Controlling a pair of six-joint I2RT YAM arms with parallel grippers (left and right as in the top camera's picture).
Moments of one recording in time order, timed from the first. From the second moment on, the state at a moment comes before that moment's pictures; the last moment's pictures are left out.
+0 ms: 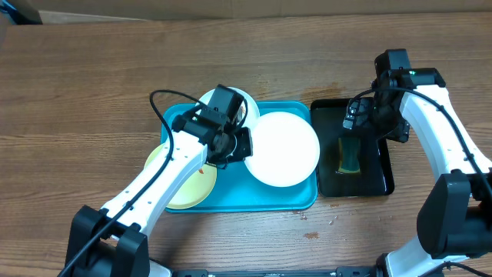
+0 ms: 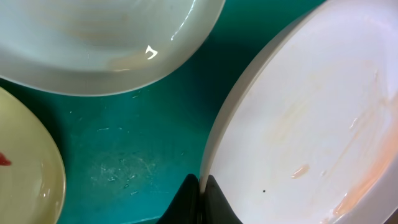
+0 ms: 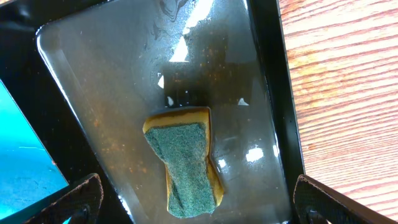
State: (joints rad) left arm -0.46 1.61 1.18 -0.83 0.23 -0.59; right arm 0.03 1.78 1.41 -1.12 -0.01 0.31
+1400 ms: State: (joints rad) left arm -0.62 1.84 1.53 -0.60 -0.04 -0.51; right arm -0.74 1.78 1.44 -0.90 -0.26 0.31
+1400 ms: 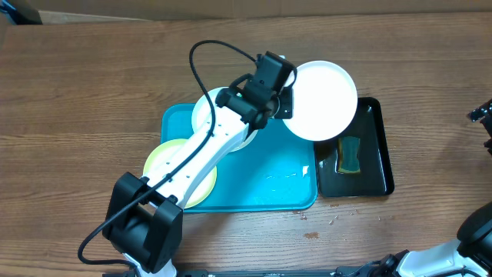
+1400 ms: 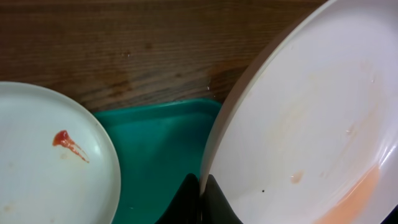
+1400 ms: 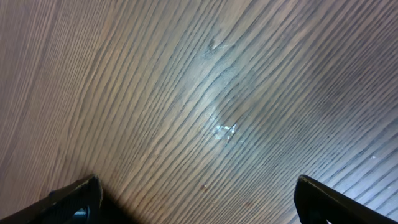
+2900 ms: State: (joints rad) left arm -1.20 1.84 1.55 0.19 -1.22 0.74; right arm -0.74 1.78 1.44 -0.90 -0.26 0.31
